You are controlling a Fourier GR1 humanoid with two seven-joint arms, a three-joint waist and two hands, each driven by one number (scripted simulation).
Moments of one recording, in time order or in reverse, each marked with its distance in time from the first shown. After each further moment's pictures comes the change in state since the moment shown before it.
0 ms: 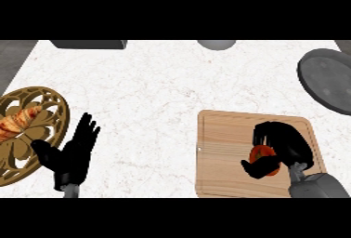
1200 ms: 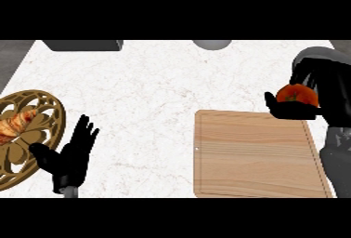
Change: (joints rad) left arm 0.019 -0.022 0.028 -0.002 -0.028 -0.008 -0.009; right arm -0.257 -0.016 -0.235 -0.195 0.167 -0.149 0.058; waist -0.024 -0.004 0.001
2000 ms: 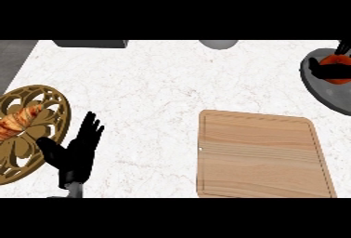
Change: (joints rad) left arm -0.029 -0.022 -0.007 0.001 -0.017 -0.013 0.034; right arm -0.253 -0.129 -0.293 0.728 -0.052 -0.287 -0.397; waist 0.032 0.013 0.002
